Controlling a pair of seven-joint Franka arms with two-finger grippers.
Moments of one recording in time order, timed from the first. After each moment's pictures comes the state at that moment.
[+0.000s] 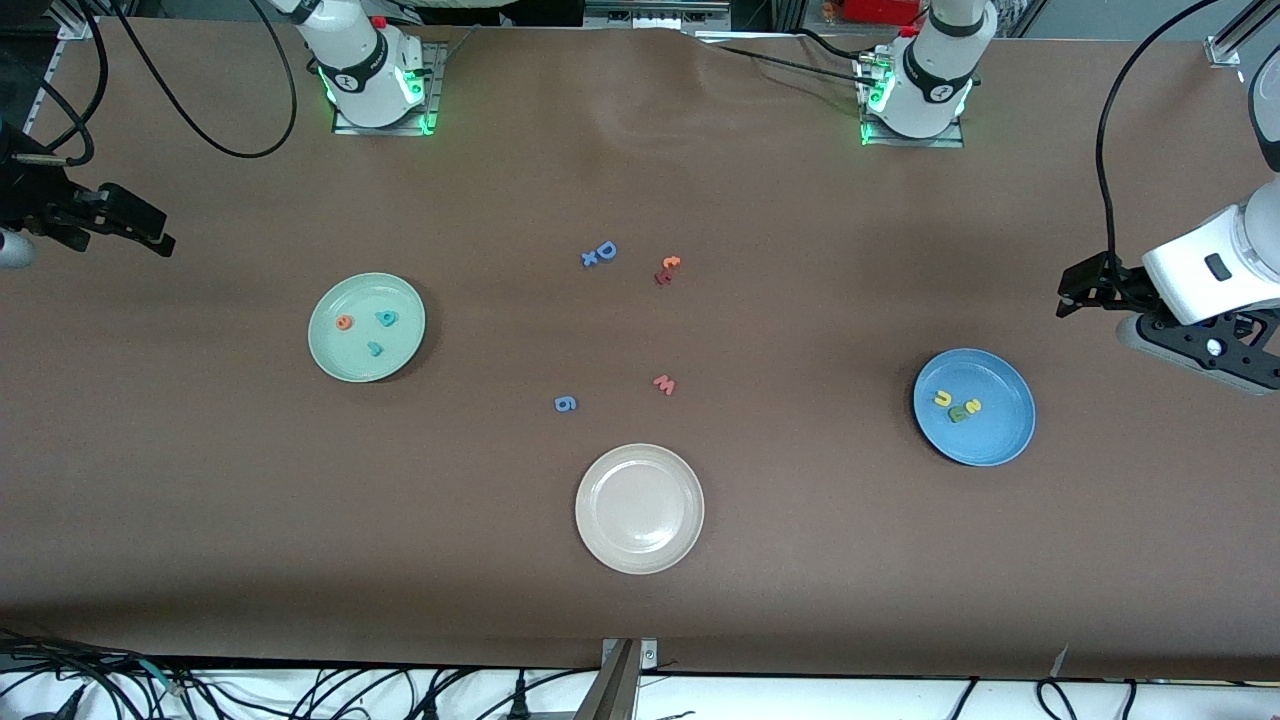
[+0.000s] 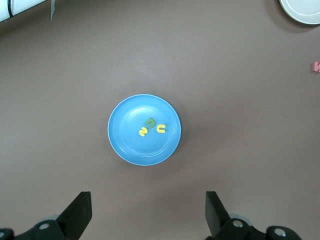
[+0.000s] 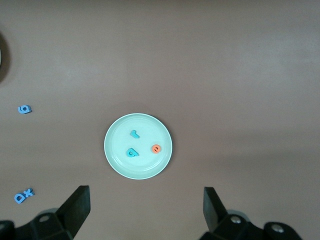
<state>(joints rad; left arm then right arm) 0.26 0.25 -0.36 -1.39 0.10 1.56 0.32 -0.03 -0.02 0.01 -1.65 0.01 1.64 0.04</state>
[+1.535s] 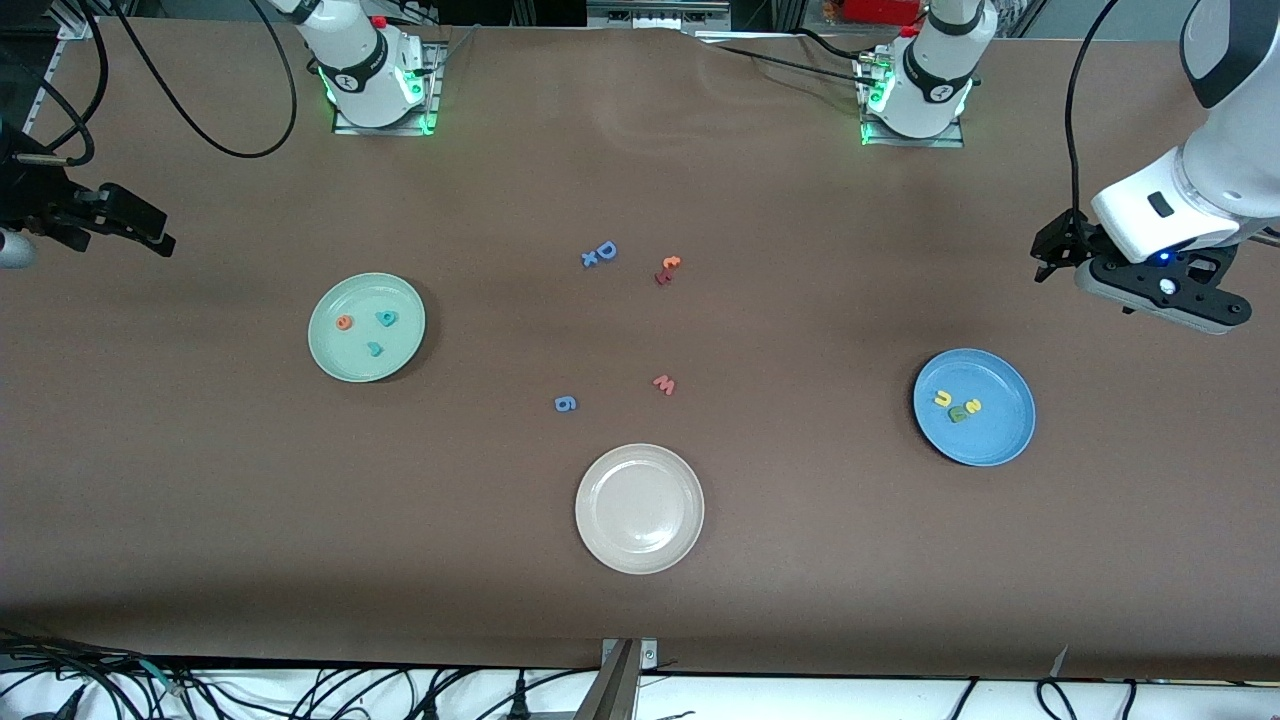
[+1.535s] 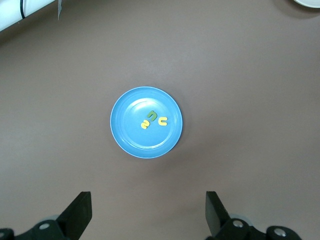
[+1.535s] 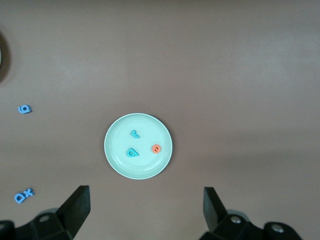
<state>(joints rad) 0.03 0.05 -0.13 -1.65 0.09 1.68 0.31 -0.03 -0.02 0.01 -1.65 0.01 1.64 0.04</state>
